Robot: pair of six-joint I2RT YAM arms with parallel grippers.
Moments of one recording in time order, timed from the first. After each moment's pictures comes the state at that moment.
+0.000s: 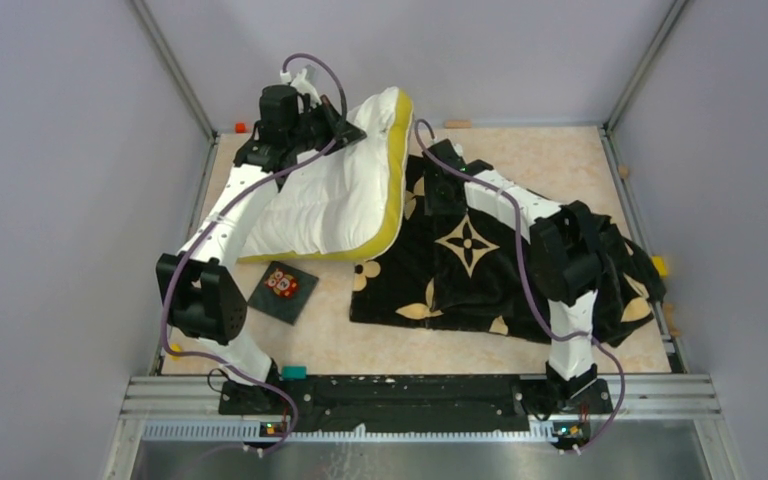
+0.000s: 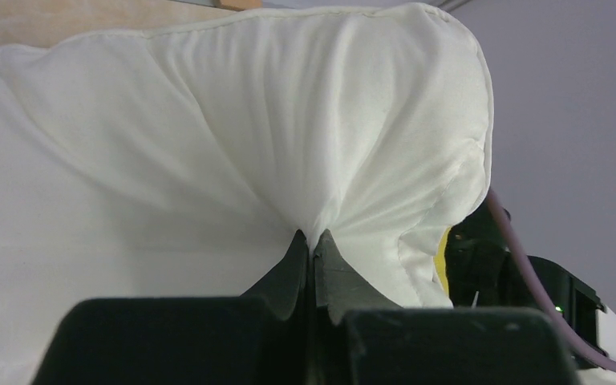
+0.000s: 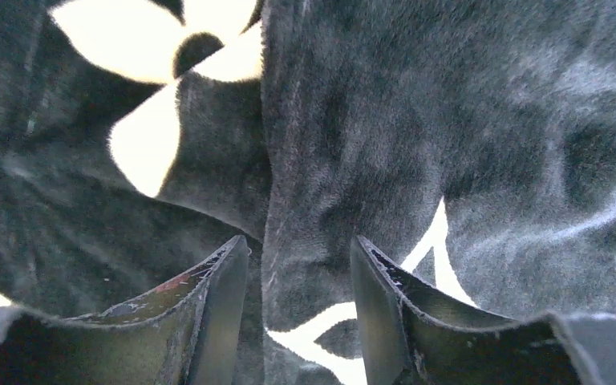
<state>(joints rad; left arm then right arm) -0.22 1.67 1.60 -0.26 0.45 -0.65 0.55 2.01 1.62 -0.61 0.23 0.44</state>
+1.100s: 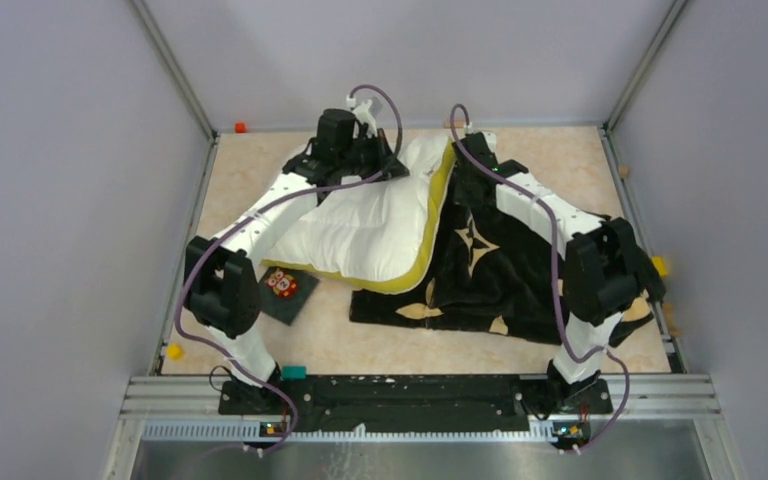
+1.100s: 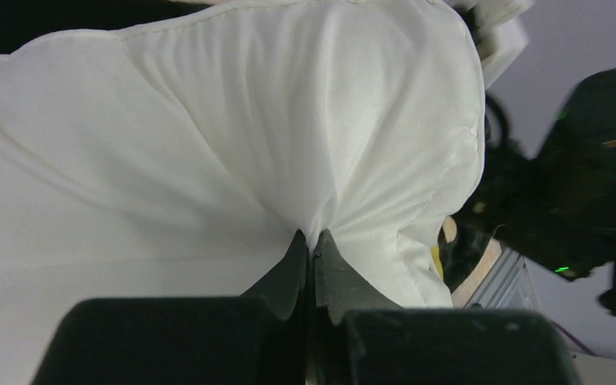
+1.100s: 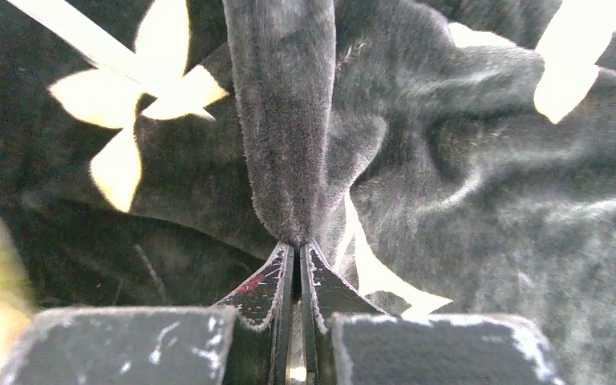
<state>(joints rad) -0.43 1.74 1.56 -0.26 0.43 -0.54 0.47 1.84 1.47 -0.55 0.29 0.46</state>
